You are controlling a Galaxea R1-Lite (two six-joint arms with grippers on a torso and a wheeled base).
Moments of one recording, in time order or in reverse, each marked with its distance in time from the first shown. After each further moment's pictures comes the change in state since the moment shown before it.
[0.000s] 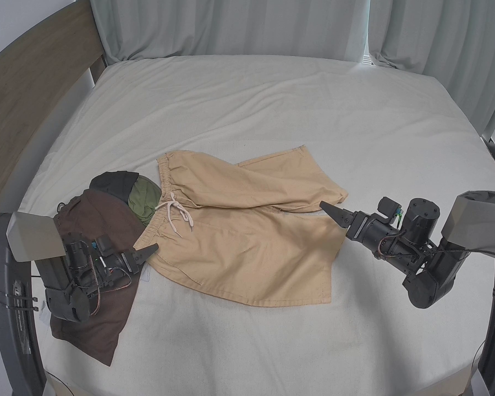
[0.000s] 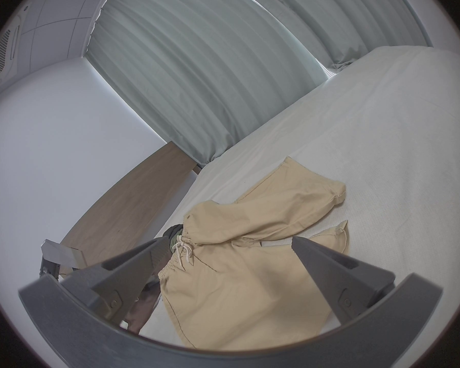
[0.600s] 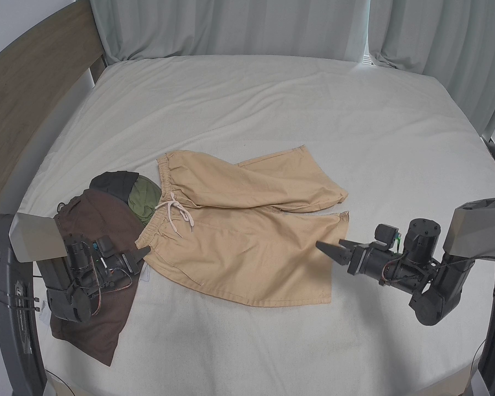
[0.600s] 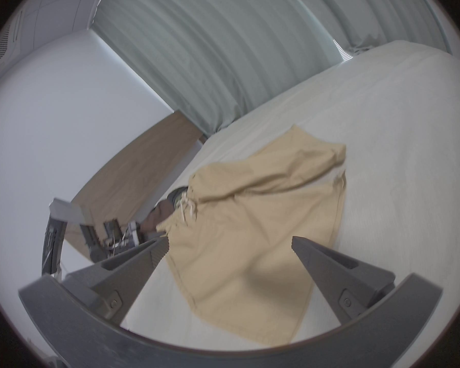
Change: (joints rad) left arm 0.002 0.018 -0.013 0.000 0.001 0.000; right arm 0.010 -0.006 0.168 0.002 0.111 -0.137
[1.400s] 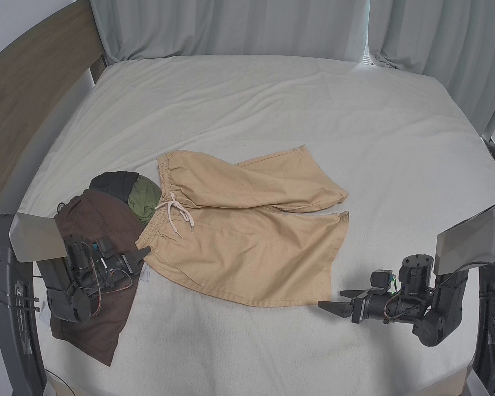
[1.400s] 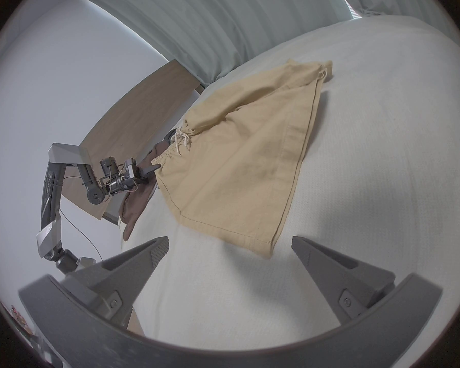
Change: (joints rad) left arm -0.001 0.000 0.004 -0.002 -0.002 0.003; right arm -0.023 0.126 0.195 0.003 0.116 -0.174
